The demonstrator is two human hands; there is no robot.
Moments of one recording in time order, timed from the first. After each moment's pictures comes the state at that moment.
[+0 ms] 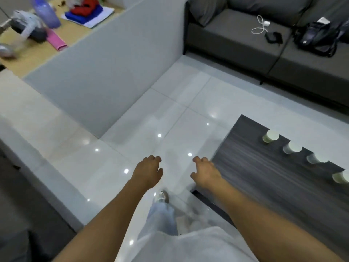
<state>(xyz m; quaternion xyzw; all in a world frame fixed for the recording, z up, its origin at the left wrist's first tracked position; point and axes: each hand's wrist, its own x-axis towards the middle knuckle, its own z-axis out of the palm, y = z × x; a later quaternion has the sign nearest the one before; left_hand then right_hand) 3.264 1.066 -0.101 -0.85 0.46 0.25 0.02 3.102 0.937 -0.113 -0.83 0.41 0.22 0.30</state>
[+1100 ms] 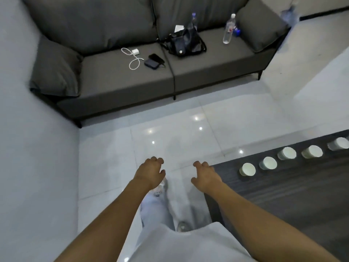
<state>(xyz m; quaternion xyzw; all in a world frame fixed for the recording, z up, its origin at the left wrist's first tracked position) 3.407 0.407 -0.091 -0.57 0.77 0.26 0.13 3.211 0.462 -0.114 -0.57 0.72 0.09 0.38</state>
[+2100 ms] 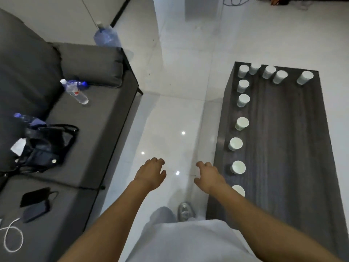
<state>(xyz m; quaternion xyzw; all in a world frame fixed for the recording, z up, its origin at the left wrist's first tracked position) 3.009 0.049 -0.091 -0.10 0.95 0.15 0.26 2.963 0.254 -0.116 -0.11 0.91 -0.16 0.37</state>
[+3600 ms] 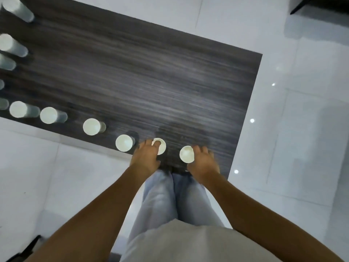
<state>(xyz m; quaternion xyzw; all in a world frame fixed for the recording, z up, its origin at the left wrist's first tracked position) 2.781 0.358 -0.280 0.57 0.71 -0.17 0.37 2.970 0.396 -0.279 0.58 0.66 -0.41 0.25</state>
